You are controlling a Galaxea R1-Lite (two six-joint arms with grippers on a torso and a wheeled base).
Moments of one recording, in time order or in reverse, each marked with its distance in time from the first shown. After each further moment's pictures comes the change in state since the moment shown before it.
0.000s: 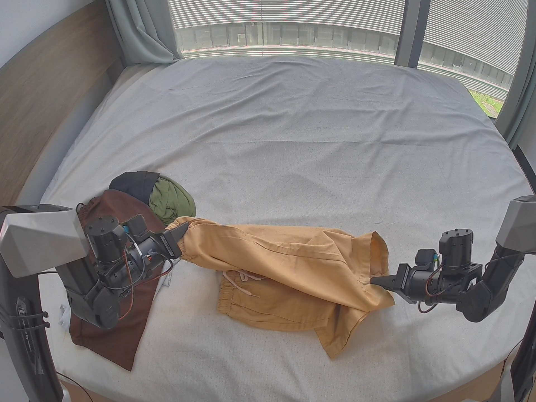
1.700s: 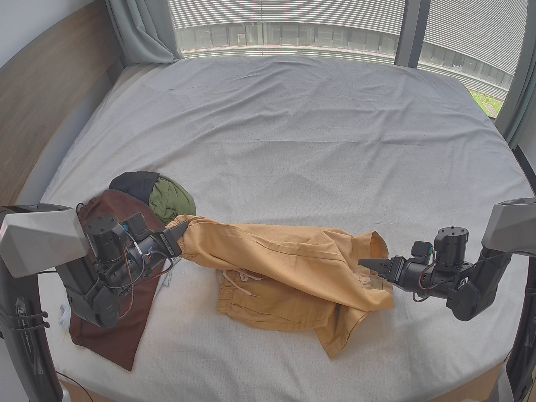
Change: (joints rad) left arm 0.001 -0.003 -0.006 0.000 0.000 0.000; right arm -0.016 0.108 -0.059 -0.162 -0.034 -0.058
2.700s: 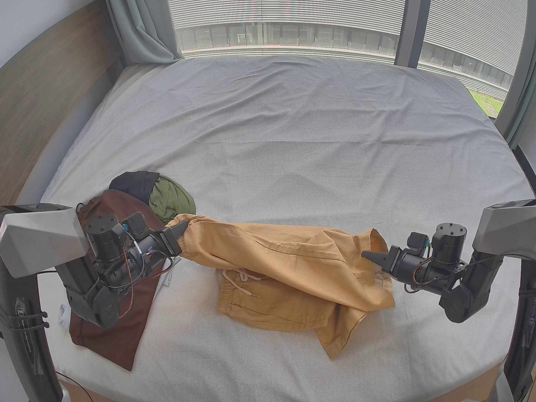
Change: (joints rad) left arm -0.002 -0.003 -0.002 0.000 0.000 -0.002; right arm 0.028 0.056 -0.033 -0.188 0.009 0.070
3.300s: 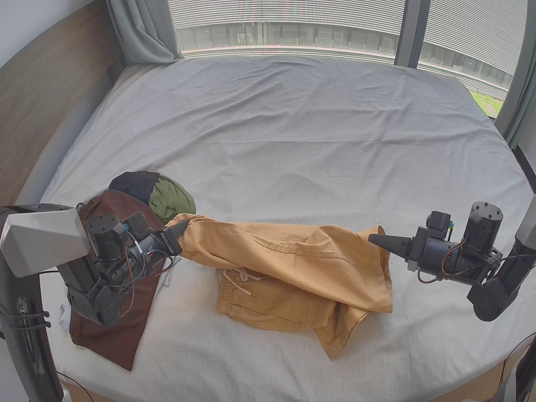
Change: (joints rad) left arm 0.008 0.015 -0.017 0.000 0.003 0.002; right arm 0.023 -0.303 0.114 0.018 0.207 0.114
